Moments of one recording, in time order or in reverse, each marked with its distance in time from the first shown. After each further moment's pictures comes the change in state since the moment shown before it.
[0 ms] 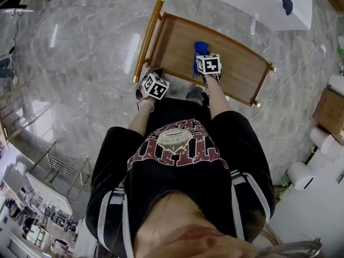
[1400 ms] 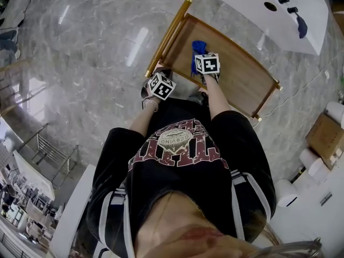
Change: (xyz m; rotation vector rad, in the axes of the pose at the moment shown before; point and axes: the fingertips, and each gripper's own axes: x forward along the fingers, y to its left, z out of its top) left arm -0.018 0.015 -0.015 -0.113 -0.060 -0.011; right arm 0.041 0.083 0.034 -0.127 0.003 0.120
